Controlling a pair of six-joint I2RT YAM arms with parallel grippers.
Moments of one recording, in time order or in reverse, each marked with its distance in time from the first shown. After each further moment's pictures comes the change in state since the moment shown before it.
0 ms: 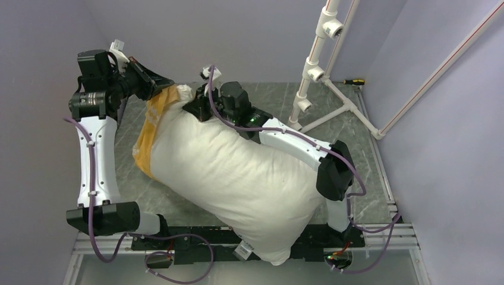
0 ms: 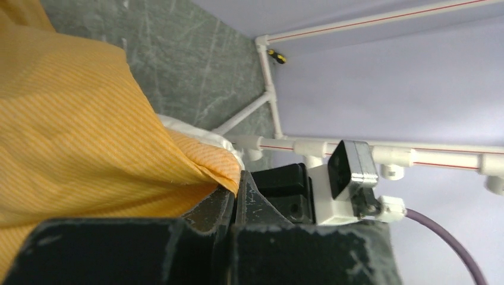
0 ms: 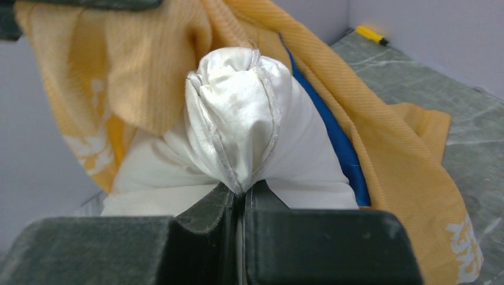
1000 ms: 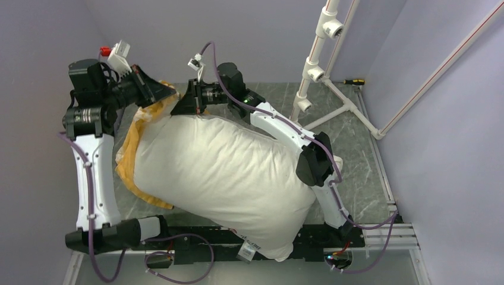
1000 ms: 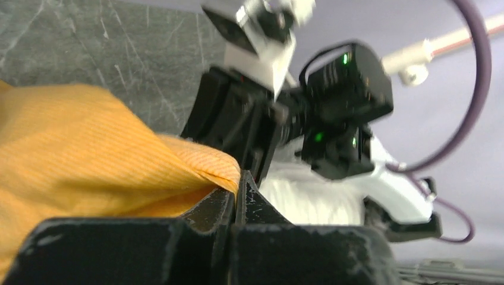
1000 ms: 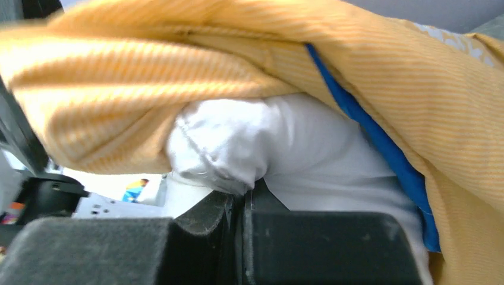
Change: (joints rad) left arm 0.009 -0.111 -0.052 0.030 0.156 0.314; right arm -0.089 0.266 0.412 -0.140 -0.666 0.352
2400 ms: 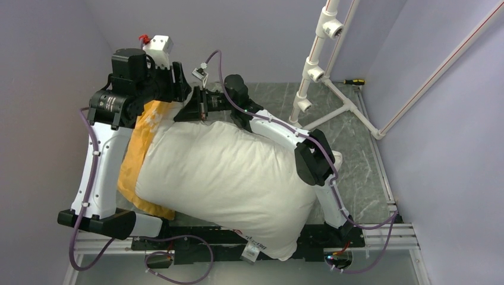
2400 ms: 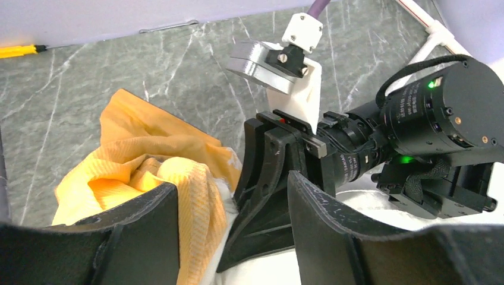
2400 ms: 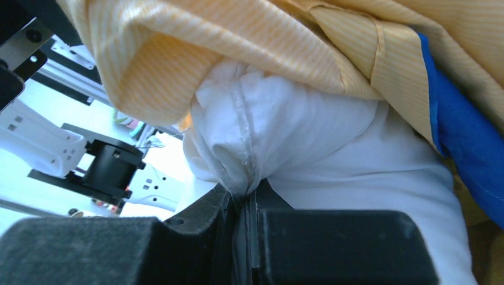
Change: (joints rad) left arm -0.391 0.098 0.194 -0.195 -0.702 0.401; right arm -0.024 -0.004 -0.219 0.406 -0.139 0.337
